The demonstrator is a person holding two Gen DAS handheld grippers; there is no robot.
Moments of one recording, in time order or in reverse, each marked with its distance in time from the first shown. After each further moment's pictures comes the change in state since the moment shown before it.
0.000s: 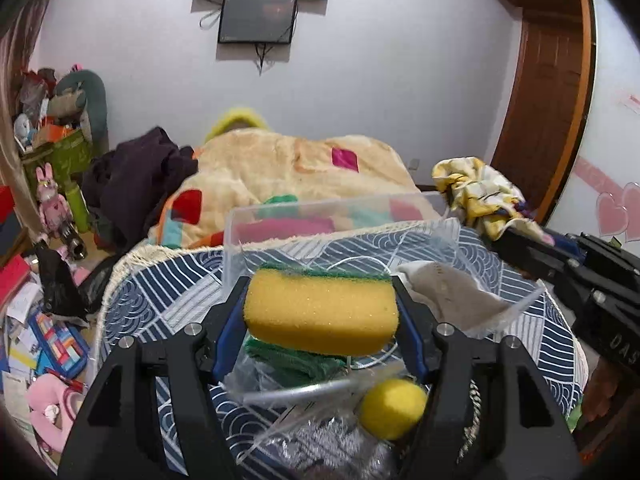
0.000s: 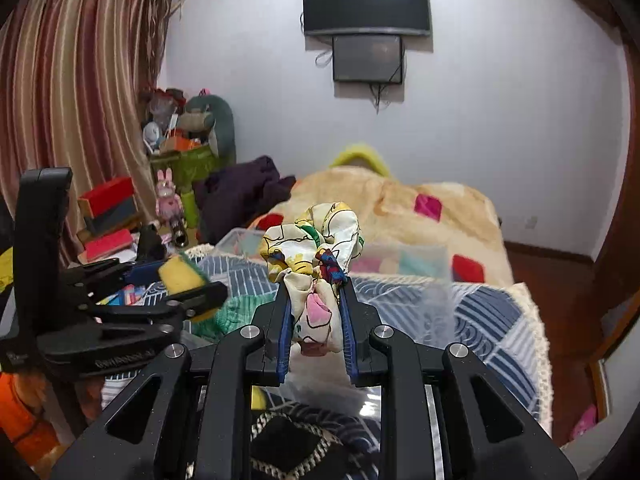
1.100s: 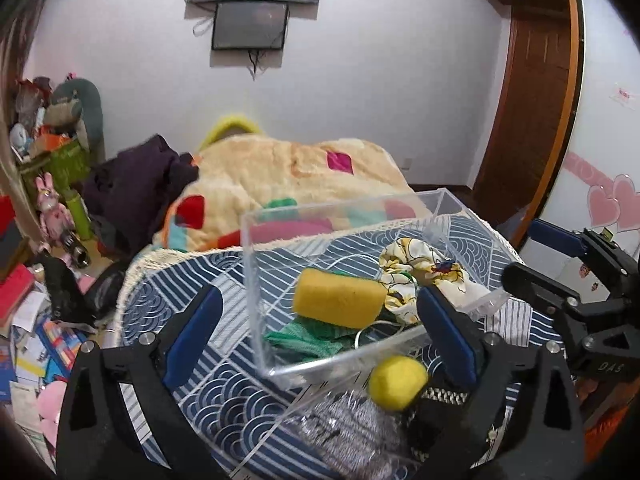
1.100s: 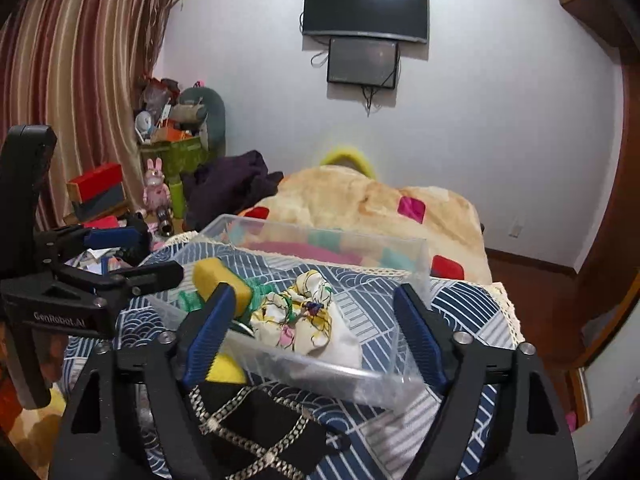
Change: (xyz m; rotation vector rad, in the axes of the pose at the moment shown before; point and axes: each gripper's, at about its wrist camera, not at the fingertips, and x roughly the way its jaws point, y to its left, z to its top) left arm -0.039 0.008 -0.002 0.041 -0.027 -0.014; right arm -0.027 -0.002 -0.011 -0.049 -0.025 -0.066
